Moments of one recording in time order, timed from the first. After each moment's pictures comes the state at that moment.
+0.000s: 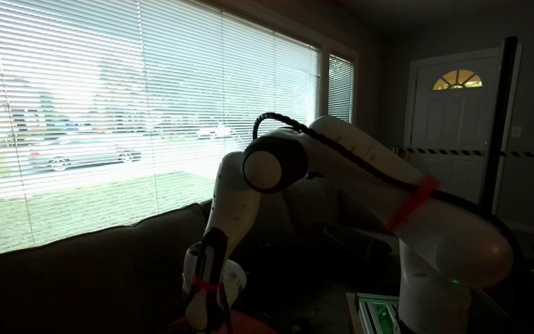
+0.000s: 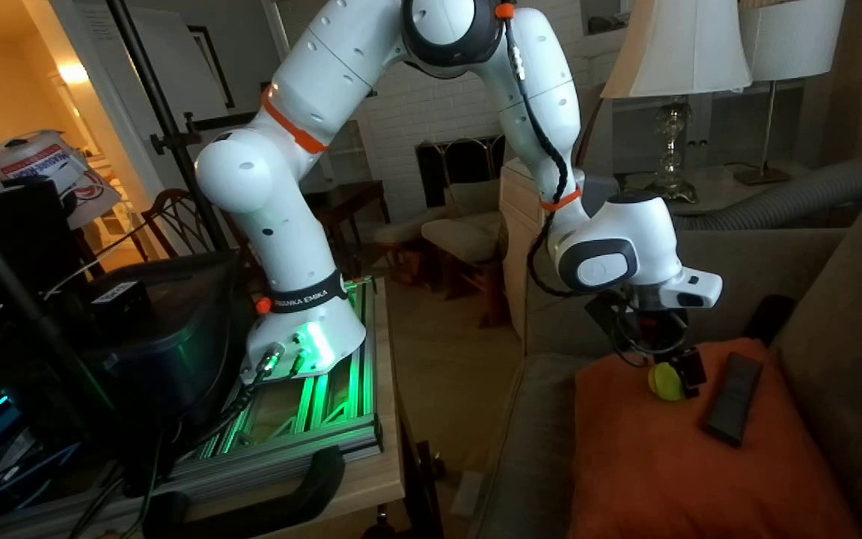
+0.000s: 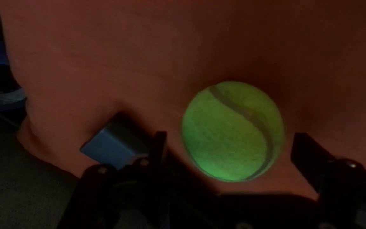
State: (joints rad) arm -0.09 0.93 -0.14 -1.99 0.07 3.12 -0.13
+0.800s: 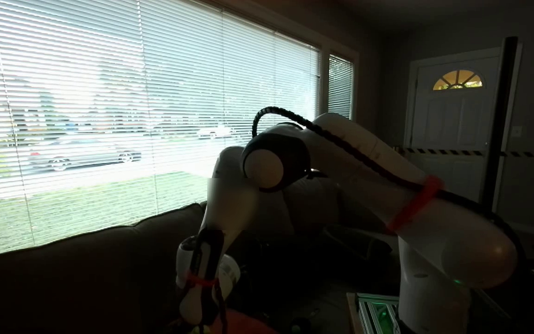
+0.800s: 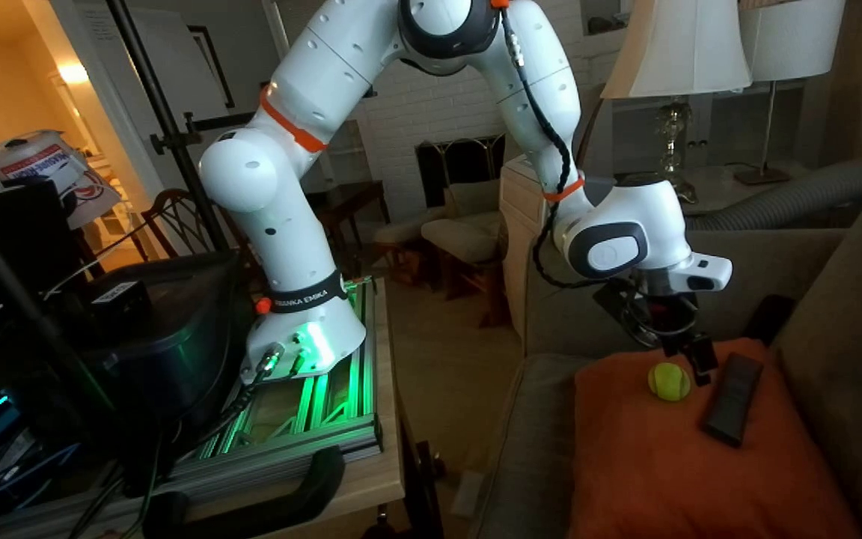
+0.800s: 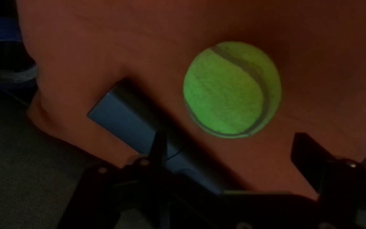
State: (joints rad) arm -0.04 0.90 -0.19 -1.97 0.06 3.07 -0.10
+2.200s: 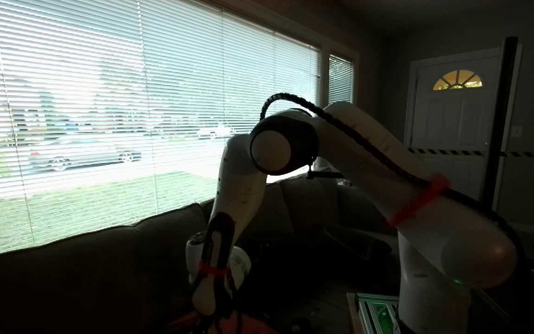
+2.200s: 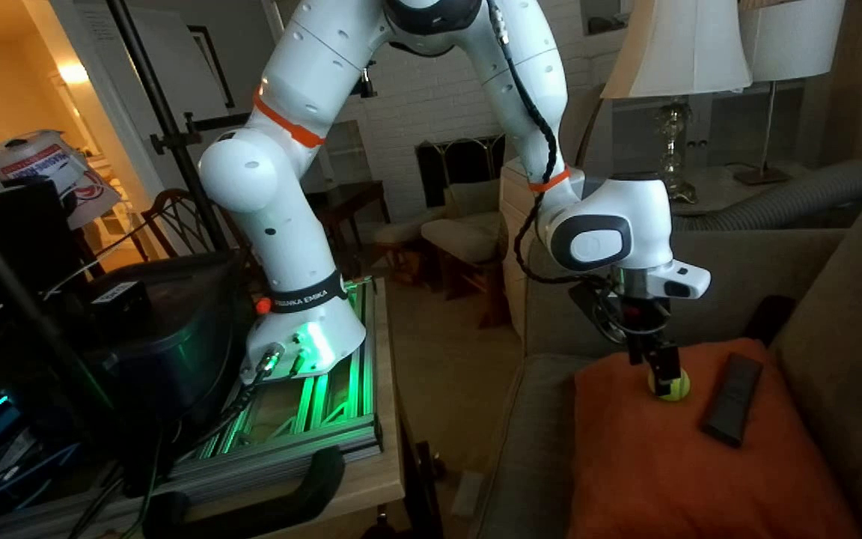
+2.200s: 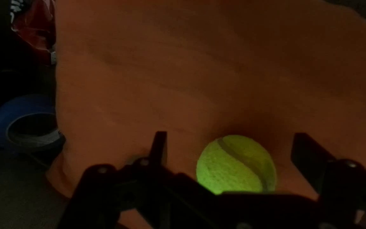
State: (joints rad) arm -0.04 0.80 -0.20 -2.11 0.02 2.94 -0.08
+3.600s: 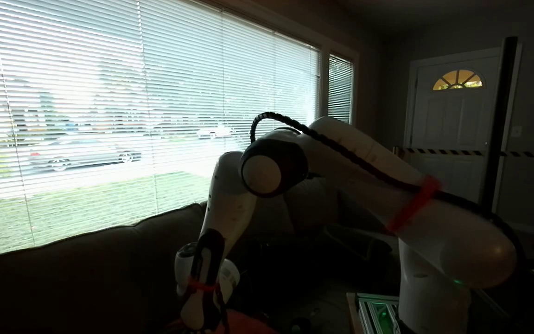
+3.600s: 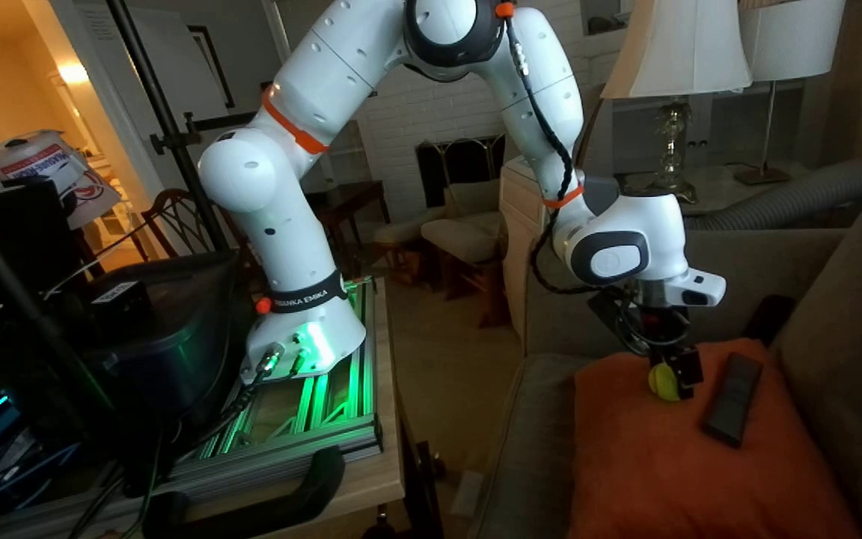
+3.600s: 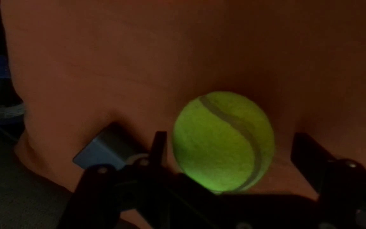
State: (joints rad) arm -0.05 0.93 -0.18 -1.94 0.02 2.97 -0.06
